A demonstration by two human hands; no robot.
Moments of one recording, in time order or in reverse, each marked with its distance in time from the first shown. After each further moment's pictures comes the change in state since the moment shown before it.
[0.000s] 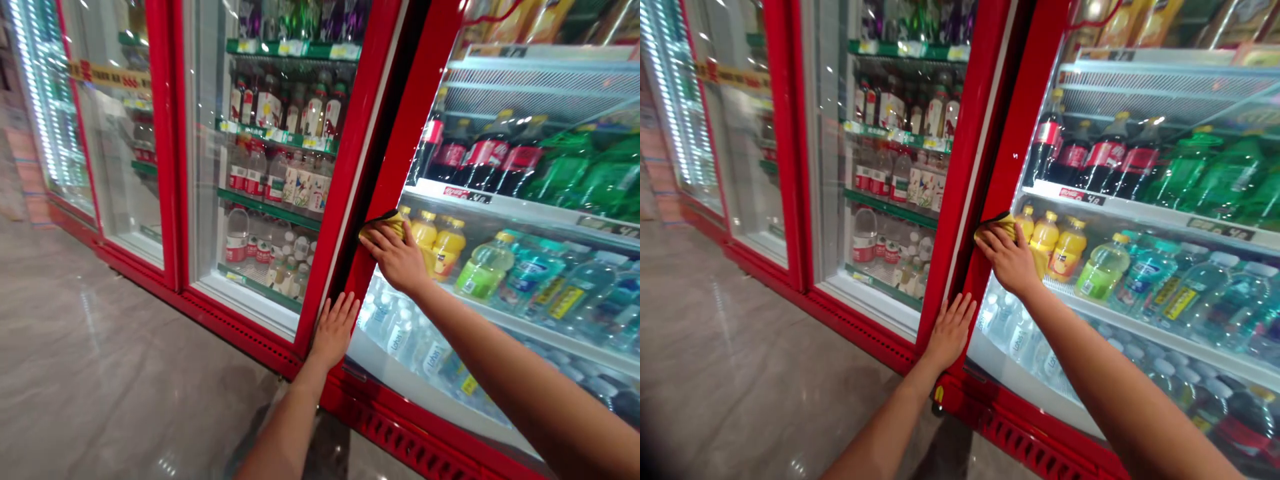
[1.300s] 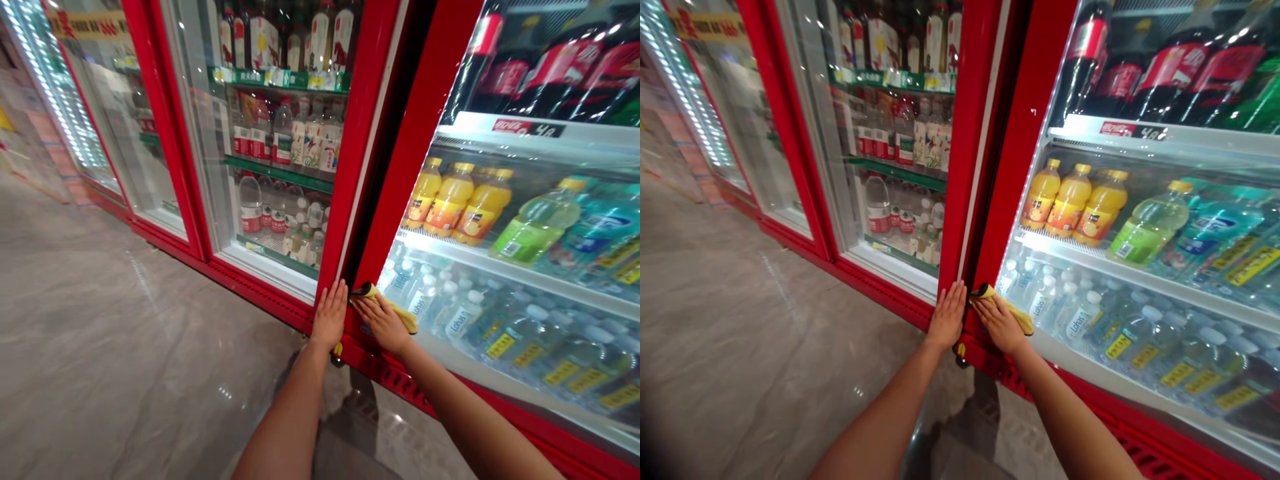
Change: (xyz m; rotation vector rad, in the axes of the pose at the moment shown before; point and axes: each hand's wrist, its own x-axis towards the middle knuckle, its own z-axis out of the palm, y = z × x) left_hand -0.076 -0.012 0.021 0.011 -0.240 -0.118; right_hand -0.184 -0.179 0.119 0.244 -0.102 -0.171
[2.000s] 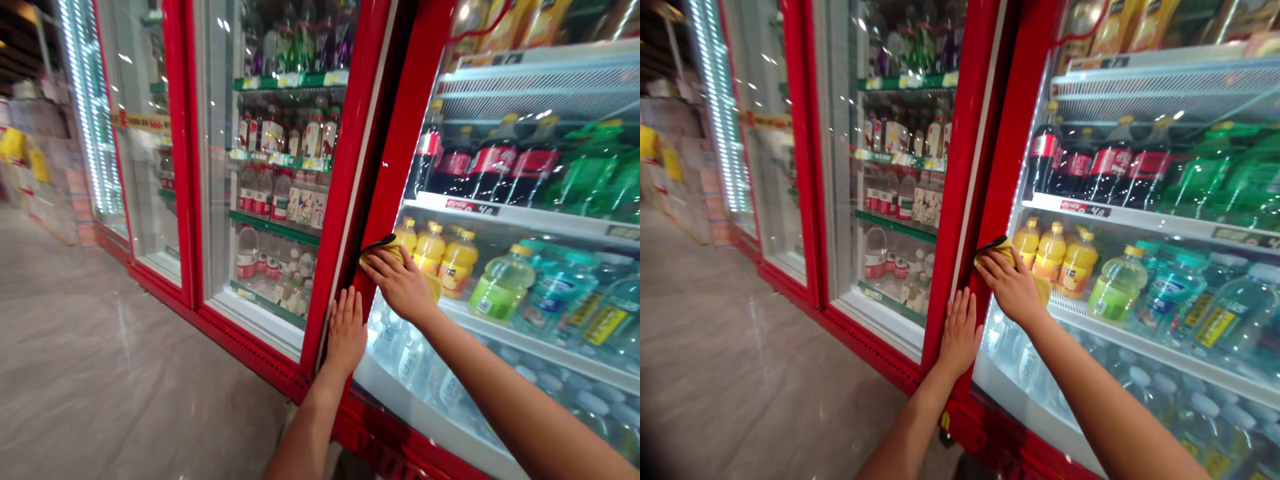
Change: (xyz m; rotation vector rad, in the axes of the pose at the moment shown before) left_hand 0.115 0.041 -0.078 -0.040 0.281 -0.108; right_hand 0.129 0.166 -0.174 -0.125 0.185 0.130
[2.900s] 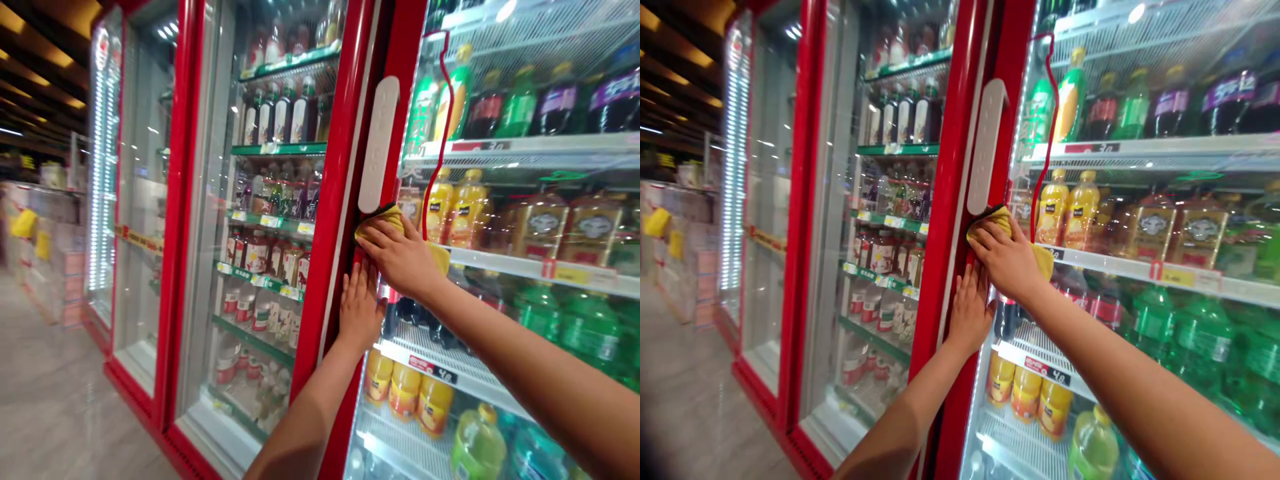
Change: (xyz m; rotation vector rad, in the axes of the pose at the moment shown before) left_hand 0.397 0.024 -0.180 -0.126 0.237 0.103; right_hand 0.280 0.250 -0.182 -0.196 0.086 0.010
